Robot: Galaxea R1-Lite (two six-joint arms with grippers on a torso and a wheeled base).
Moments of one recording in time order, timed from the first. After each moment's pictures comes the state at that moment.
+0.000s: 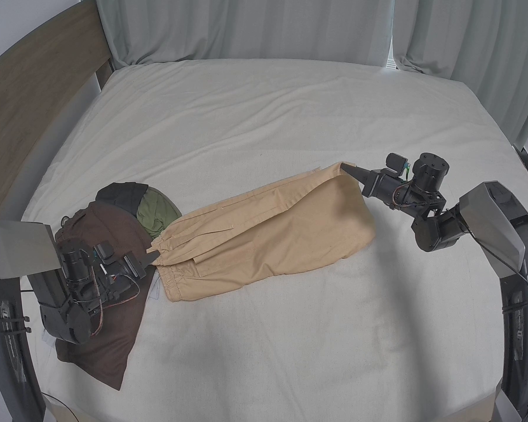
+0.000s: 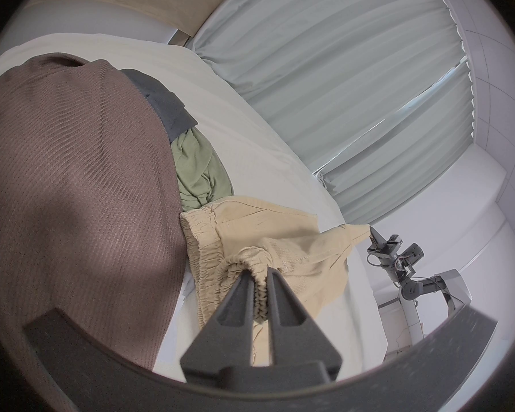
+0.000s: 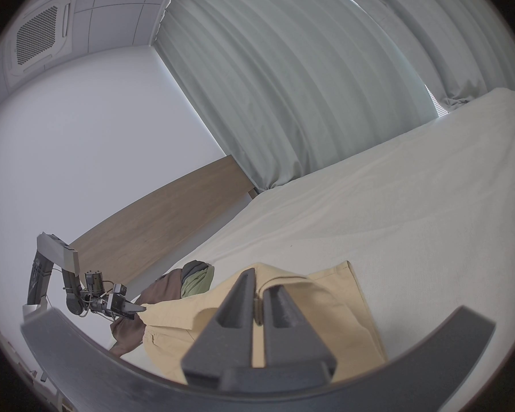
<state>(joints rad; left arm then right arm) 0.00 2.31 -0.55 -1.55 -0.50 -0.64 0.16 2.50 -1.57 -1.07 0.67 0.40</state>
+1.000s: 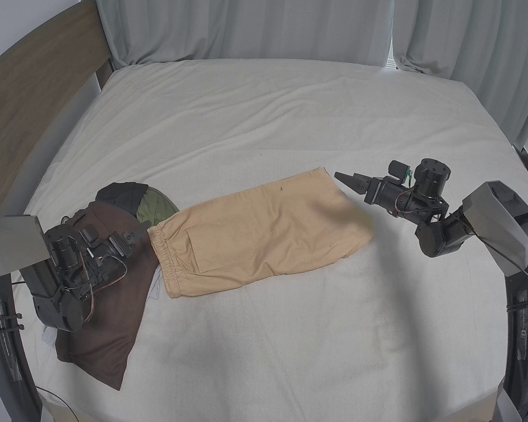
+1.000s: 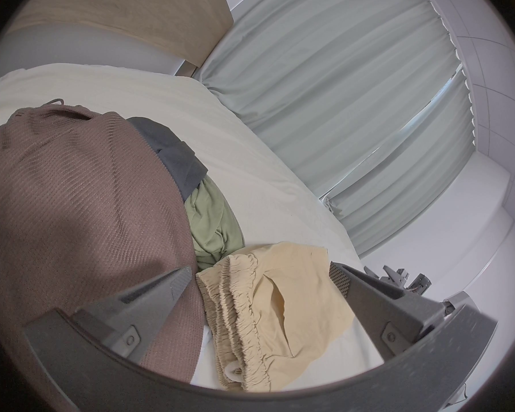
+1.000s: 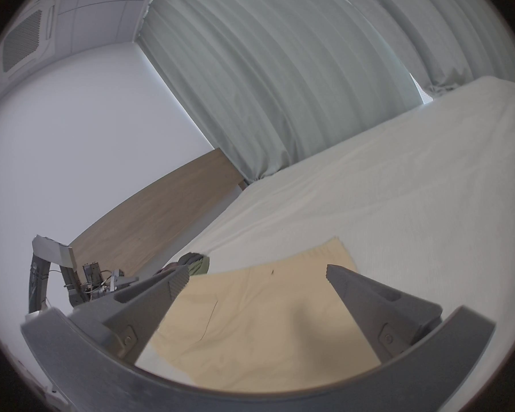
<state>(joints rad) 0.06 2.28 -0.63 -1.55 -0.44 -0.67 0.15 2.47 -1.48 -1.06 0.63 0.40</state>
